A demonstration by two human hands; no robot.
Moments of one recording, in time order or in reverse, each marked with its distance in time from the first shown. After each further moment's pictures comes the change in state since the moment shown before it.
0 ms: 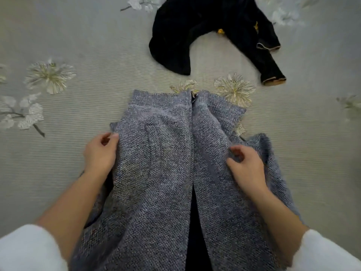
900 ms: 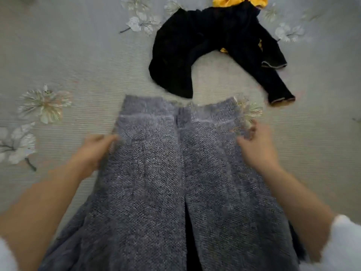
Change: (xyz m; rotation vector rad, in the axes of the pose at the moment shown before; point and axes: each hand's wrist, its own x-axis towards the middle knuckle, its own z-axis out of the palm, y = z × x) left_hand 0.086 0.058 -0.002 -0.156 -0.312 -0.190; right_hand 0.126 -0.042 -0.011 0.060 0.108 0.024
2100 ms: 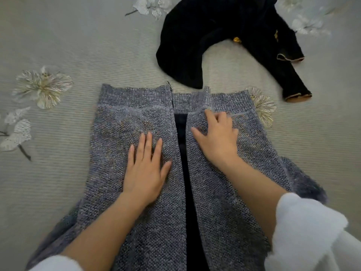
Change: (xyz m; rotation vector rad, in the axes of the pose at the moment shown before) left_hand -0.043 -0.071 0.094 1.097 0.119 0.666; right_hand -0.017 -0.056 0.088 -0.480 -0.072 -0.327
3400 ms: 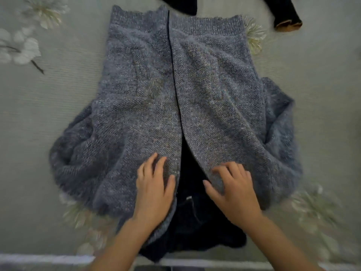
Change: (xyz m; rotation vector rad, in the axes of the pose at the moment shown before) left_hand -0.269 0.060 0.022 -0.549 -0.091 -0.148; right_hand -0.333 0.098 0.011 0.019 -0.019 -0.231
